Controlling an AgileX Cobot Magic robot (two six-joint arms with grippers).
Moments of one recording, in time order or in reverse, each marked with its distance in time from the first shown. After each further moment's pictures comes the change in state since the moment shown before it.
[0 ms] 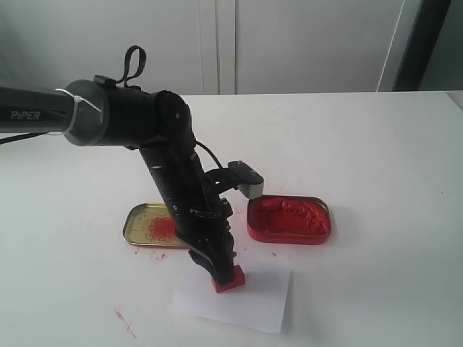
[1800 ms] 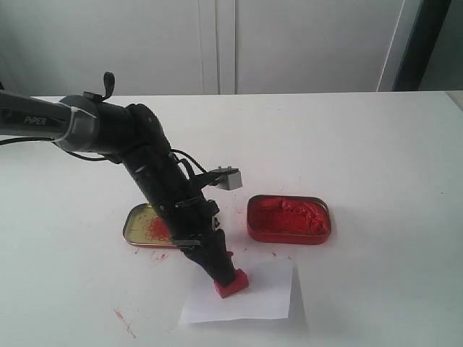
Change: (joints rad) left arm 0.132 0.114 -0.003 -0.290 0.128 0.166; right arm 0.000 0.000 0.000 0.000 0.000 0.029
